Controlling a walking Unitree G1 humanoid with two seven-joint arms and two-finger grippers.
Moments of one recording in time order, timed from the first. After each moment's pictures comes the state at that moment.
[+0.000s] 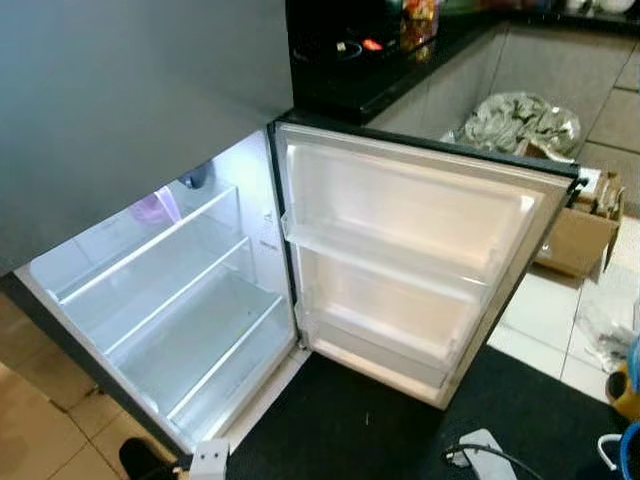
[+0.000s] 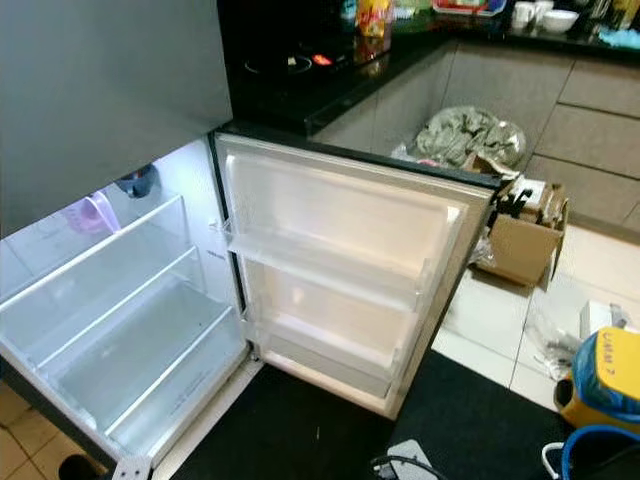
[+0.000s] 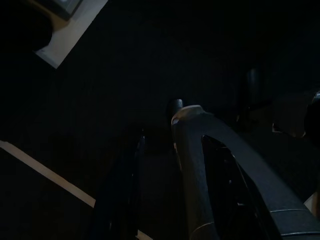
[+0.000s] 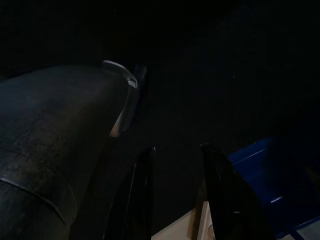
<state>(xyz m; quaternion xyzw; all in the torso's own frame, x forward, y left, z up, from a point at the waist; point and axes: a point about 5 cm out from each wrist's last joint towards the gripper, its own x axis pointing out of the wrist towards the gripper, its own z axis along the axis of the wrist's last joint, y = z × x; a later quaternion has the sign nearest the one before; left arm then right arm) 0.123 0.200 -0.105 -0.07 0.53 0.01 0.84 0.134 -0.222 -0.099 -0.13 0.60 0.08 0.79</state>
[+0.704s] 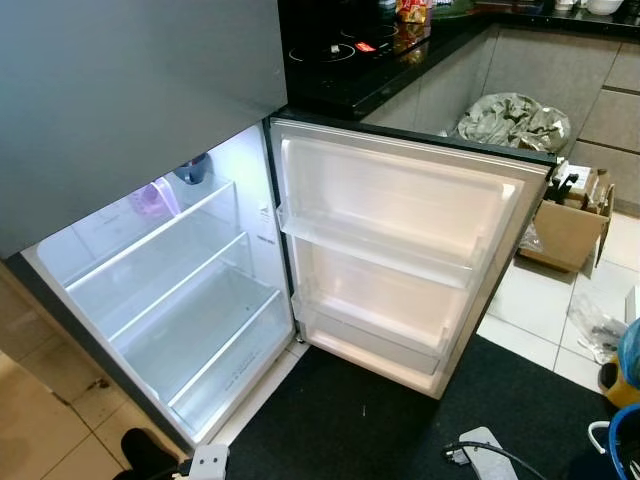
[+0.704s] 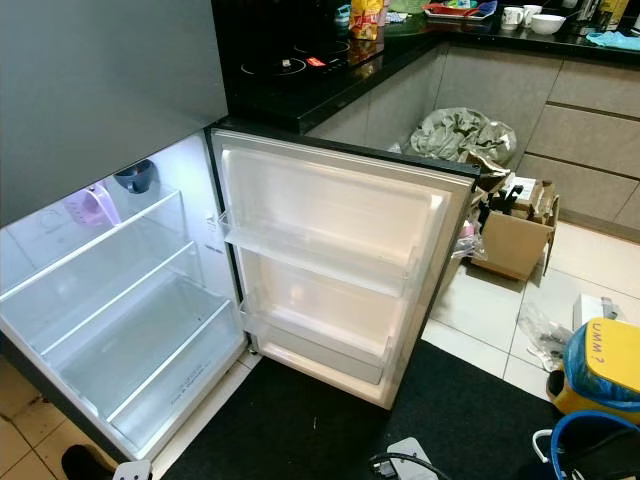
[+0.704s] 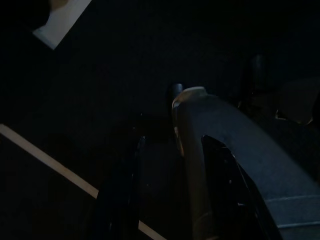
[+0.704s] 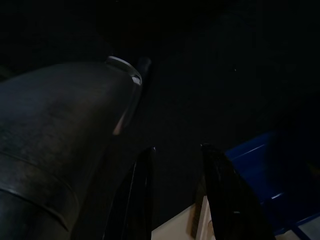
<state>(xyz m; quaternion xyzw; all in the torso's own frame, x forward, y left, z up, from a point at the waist) 0.115 0.200 -0.107 -0.07 0.54 0.01 0.84 0.135 -0.222 -0.099 -0.13 0.60 0.08 0.79</state>
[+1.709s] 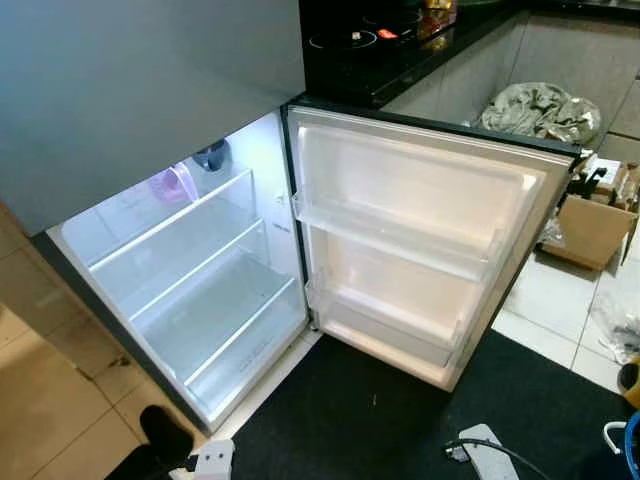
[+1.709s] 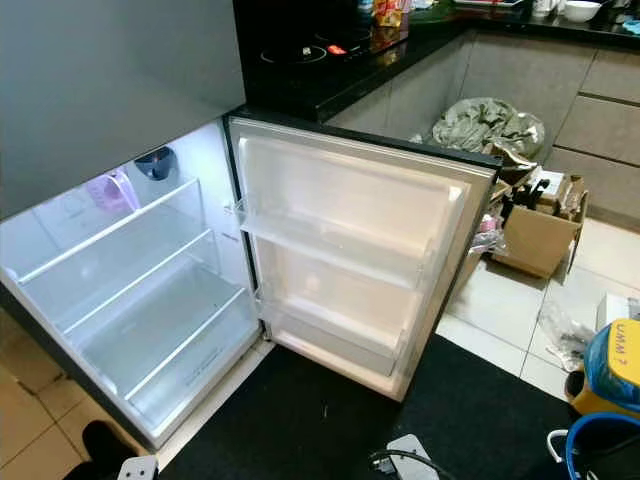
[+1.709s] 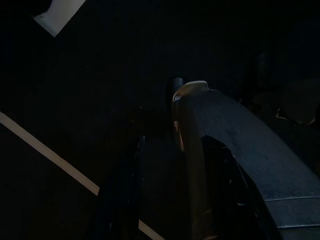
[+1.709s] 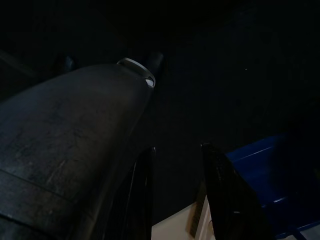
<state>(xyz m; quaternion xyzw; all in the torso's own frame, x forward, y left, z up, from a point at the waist) 0.122 0.192 -0.107 -0.07 0.53 0.01 0.84 0.140 -0.222 -0.097 -0.13 0.60 0.09 0.79</state>
